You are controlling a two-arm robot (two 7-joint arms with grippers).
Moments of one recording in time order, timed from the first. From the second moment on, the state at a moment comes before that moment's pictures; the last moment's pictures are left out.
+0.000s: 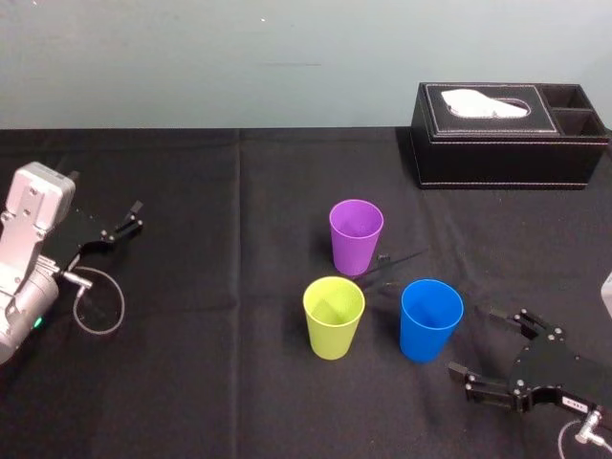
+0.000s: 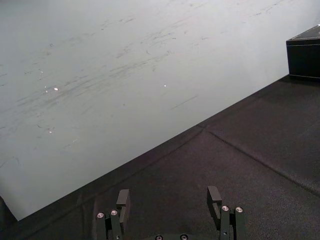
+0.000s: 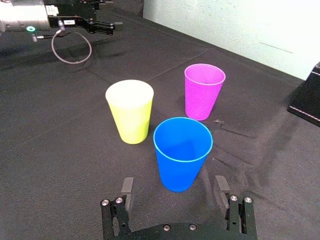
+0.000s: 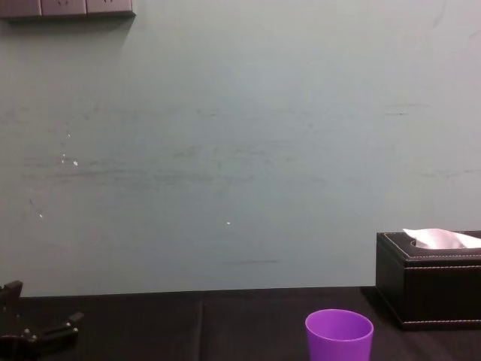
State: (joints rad) left arm -0.20 0.60 0.45 -1.41 -0.25 -0.12 0.03; right arm -0.37 0.81 -0.07 -1.94 0.43 0.11 0.48
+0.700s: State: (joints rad) left arm -0.20 0.60 0.45 -1.41 -0.25 -0.12 0.03; right arm -0.29 0.78 -0.15 -1.88 0.42 0.10 0.49
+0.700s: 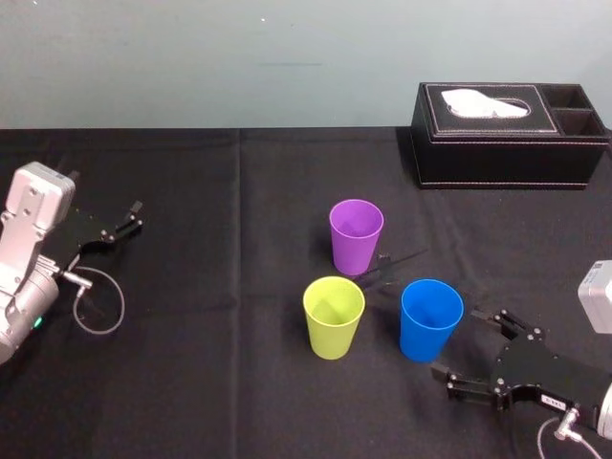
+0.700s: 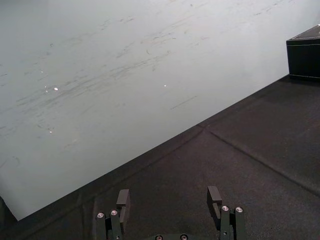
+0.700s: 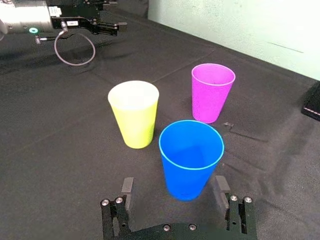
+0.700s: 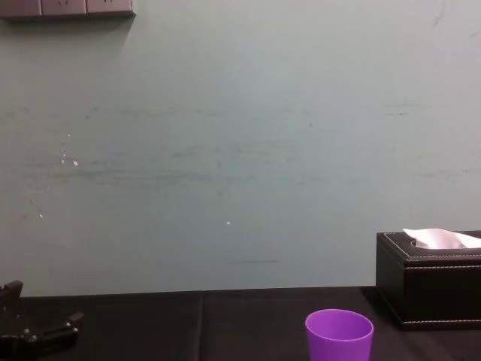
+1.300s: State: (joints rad) left arm -0.20 0.60 0.45 -1.41 -0.25 -0.12 0.03; right arm -0.22 0.74 -0.19 -1.85 0.42 0.12 0.47
